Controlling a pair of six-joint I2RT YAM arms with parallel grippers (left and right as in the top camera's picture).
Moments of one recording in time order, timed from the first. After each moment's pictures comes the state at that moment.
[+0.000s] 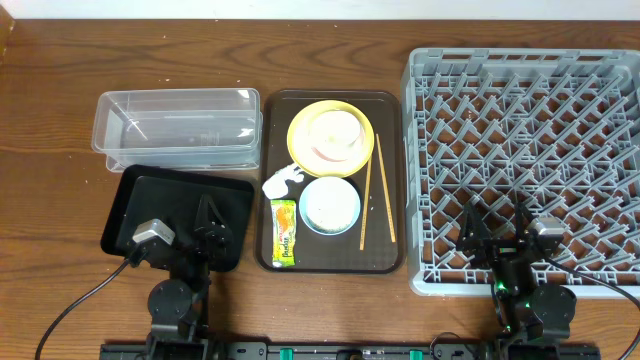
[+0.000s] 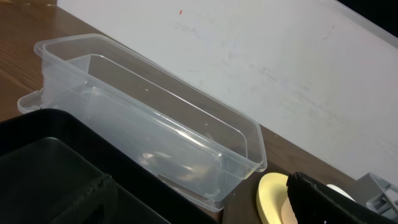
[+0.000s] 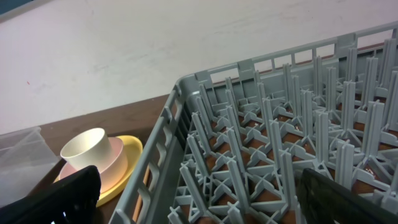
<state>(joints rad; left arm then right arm) -0.08 0.01 0.02 -0.11 -0.22 -0.53 -0.03 0.01 0.01 -0.06 -0.16 0.34</state>
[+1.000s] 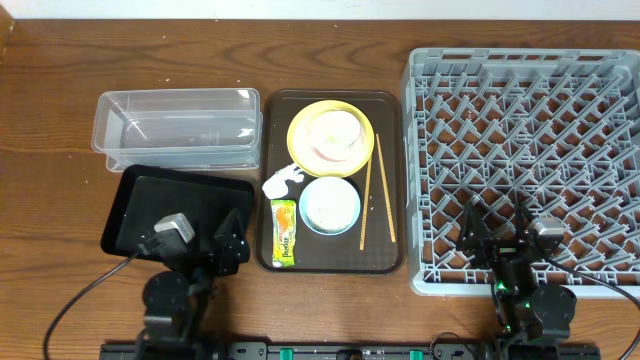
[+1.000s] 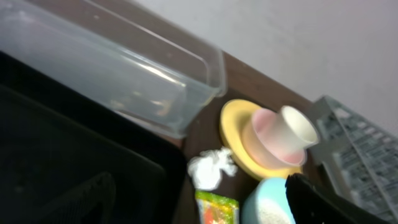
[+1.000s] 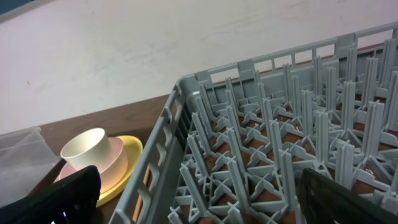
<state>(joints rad) -0.08 0.08 0.20 -0.42 0.06 -0.53 -0.03 0.01 0.01 -0.06 -0.16 0.34</state>
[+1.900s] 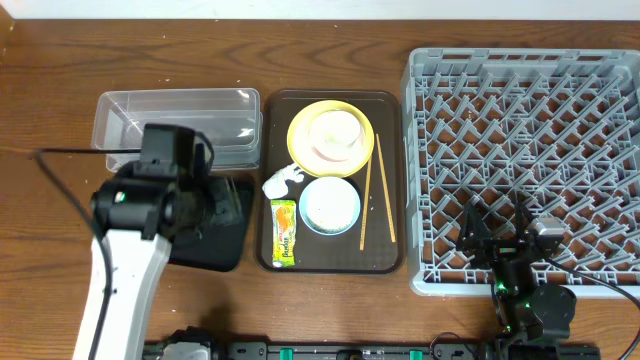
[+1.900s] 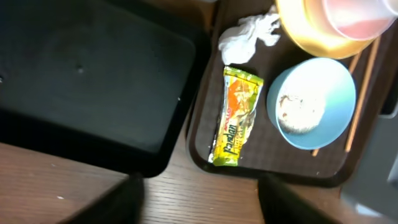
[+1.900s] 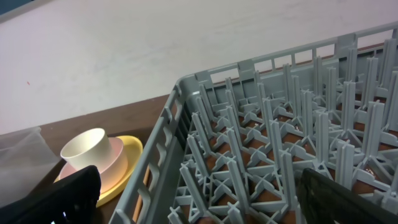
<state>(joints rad) -0.08 1.20 1.16 -1.23 0.14 -0.34 -0.03 0.01 0.01 -0.06 -0.16 0.34</state>
